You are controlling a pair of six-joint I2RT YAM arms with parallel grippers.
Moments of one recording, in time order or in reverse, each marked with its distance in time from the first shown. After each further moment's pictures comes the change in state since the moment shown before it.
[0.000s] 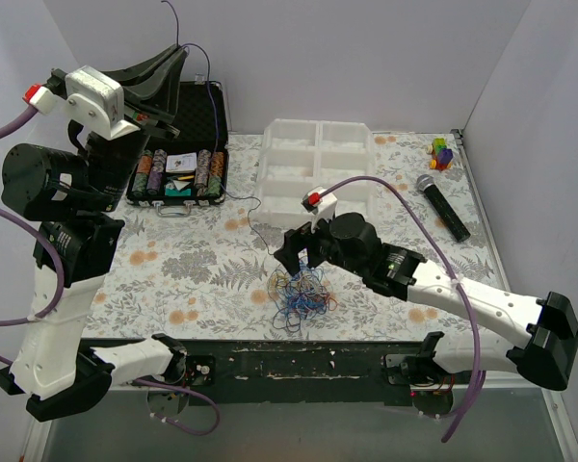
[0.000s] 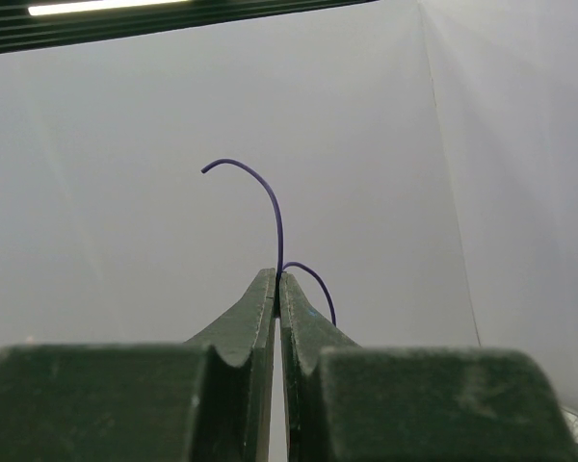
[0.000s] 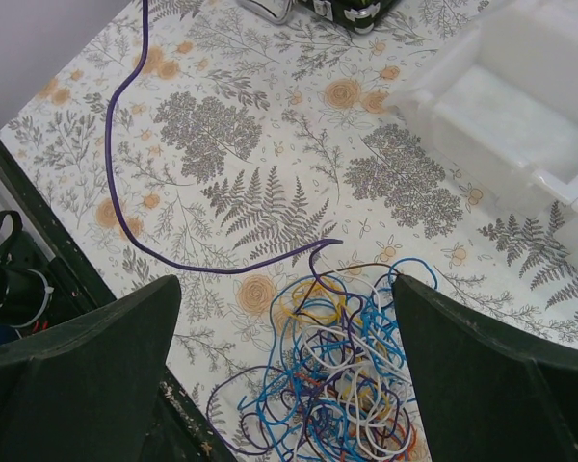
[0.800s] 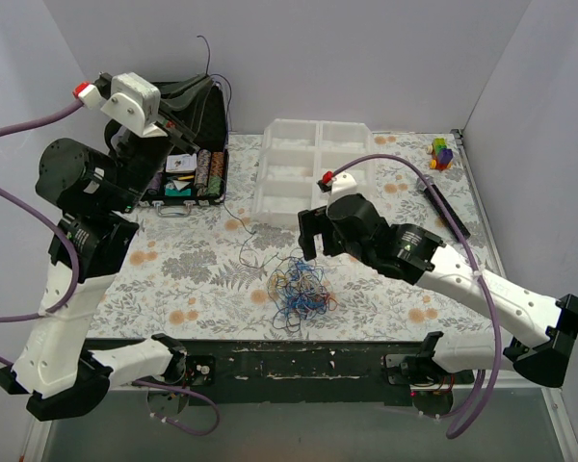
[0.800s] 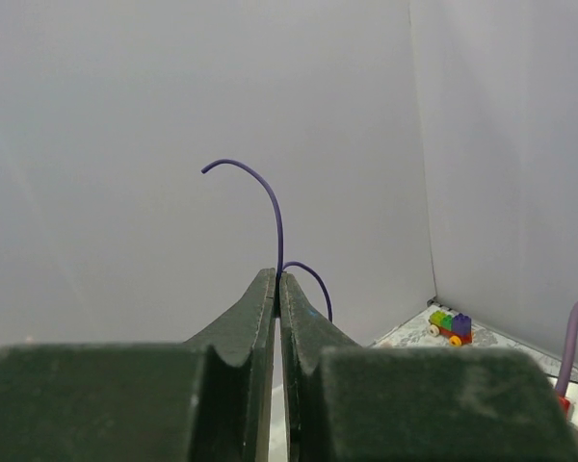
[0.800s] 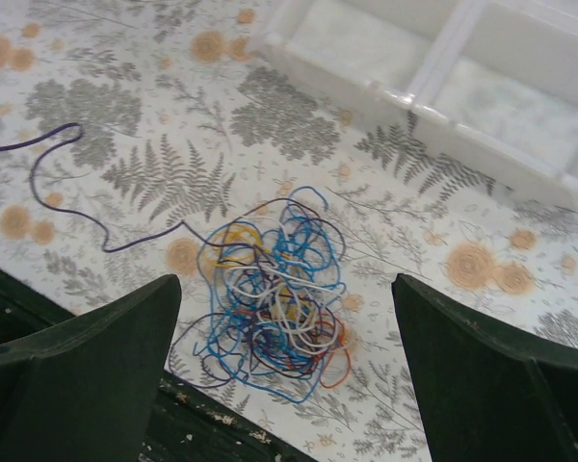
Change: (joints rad) left arm 0.000 -0.025 -0.122 -0.065 0.014 -0.066; right arm -0.002 -0.005 0.280 -0.513 0.209 0.111
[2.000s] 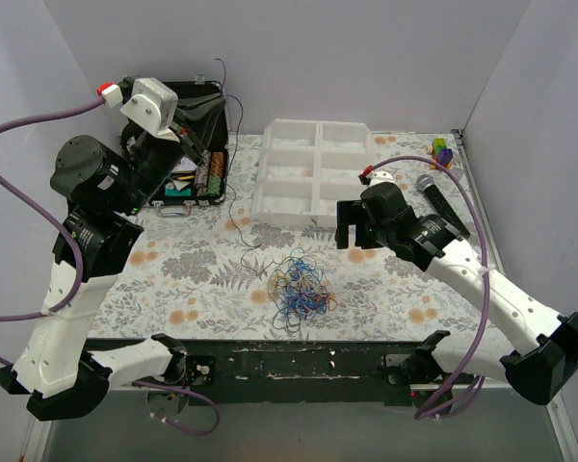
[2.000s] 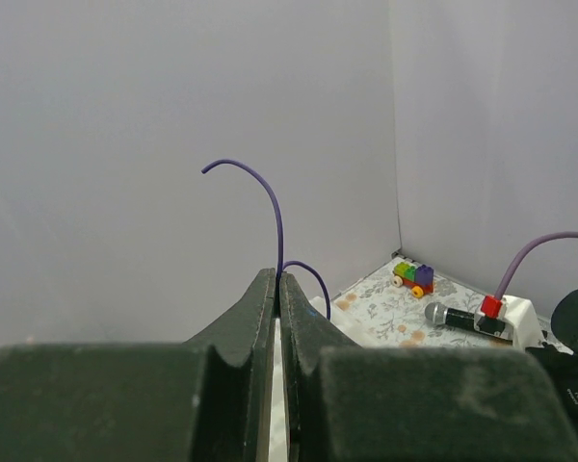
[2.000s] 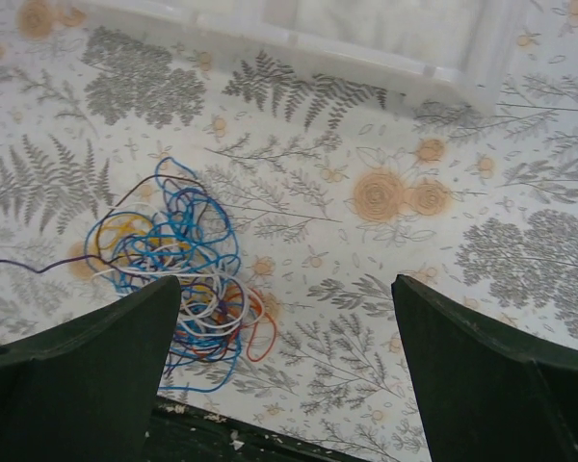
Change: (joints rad) left arm 0.000 -0.008 -0.035 -0.099 0.032 -0.052; right arm -0.301 -0.022 -0.084 -0.161 -0.048 0.040
